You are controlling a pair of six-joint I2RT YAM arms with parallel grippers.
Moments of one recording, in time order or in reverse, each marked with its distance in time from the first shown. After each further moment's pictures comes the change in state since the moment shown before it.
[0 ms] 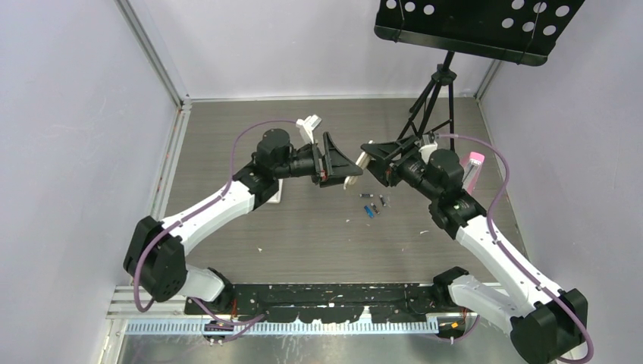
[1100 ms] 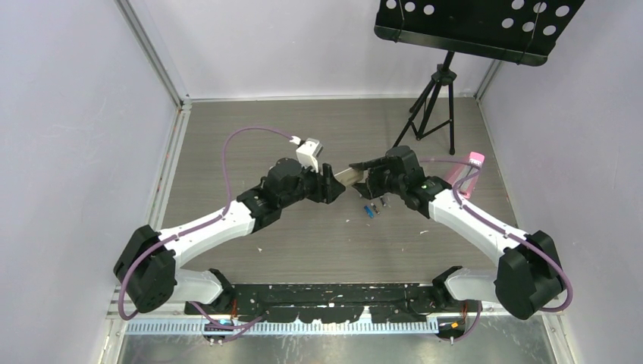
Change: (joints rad) left arm -0.150 -0.108 -0.177 -0.150 -0.677 0.691; right arm 0.112 0.315 0.105 -0.370 0.230 0.304
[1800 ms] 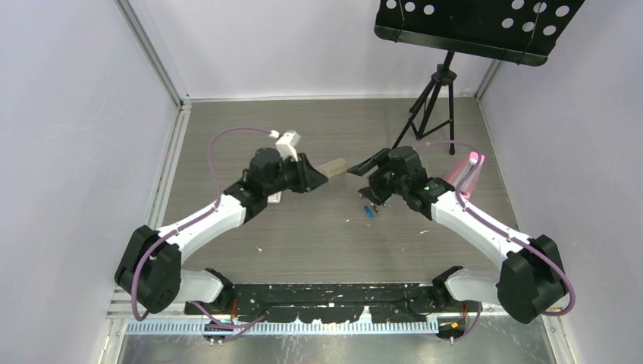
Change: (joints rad) left arm 0.160 0.006 -0.046 0.050 0.182 -0.107; right arm -0.003 -0.011 -0.014 0.021 -0.014 -0.325
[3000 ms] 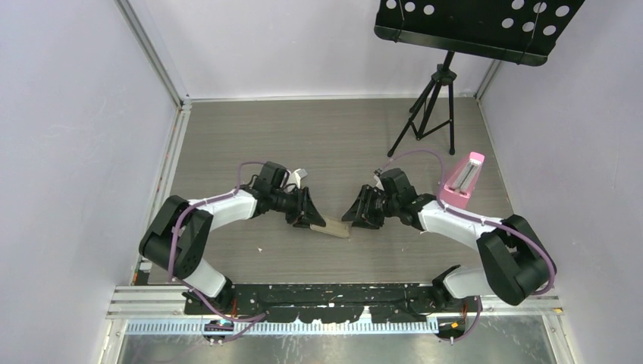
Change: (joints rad) left arm 0.137 0.242 -0.061 -0.255 0.569 -0.210; right arm 0.027 0.095 -0.212 0.129 -0.349 -0.534
